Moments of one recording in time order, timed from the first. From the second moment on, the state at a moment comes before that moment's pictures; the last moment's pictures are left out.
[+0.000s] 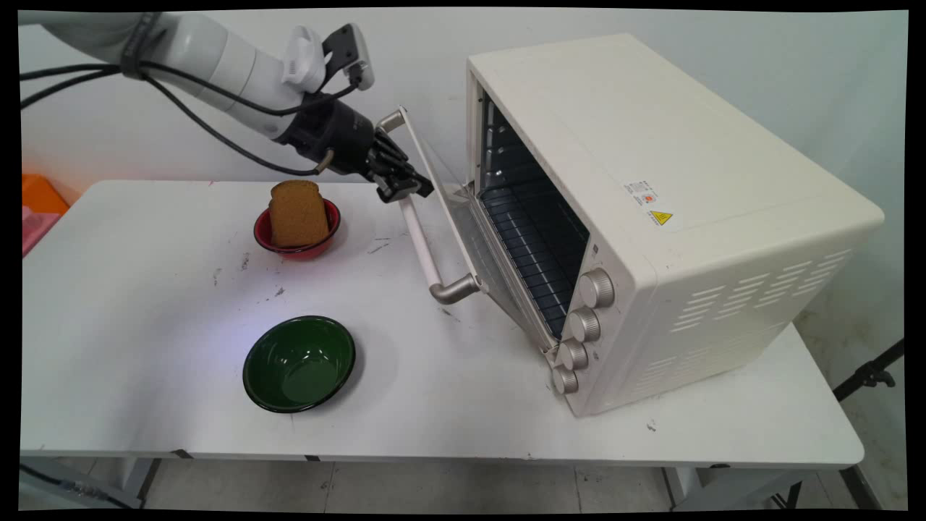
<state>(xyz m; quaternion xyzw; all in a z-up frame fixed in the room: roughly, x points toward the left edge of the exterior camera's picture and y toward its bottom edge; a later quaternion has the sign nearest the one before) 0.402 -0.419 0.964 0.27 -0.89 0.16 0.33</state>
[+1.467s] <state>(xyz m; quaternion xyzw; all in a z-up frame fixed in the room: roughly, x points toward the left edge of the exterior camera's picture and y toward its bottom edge) 0.477 -0.386 0.883 0.28 -0.87 0.16 0.38</state>
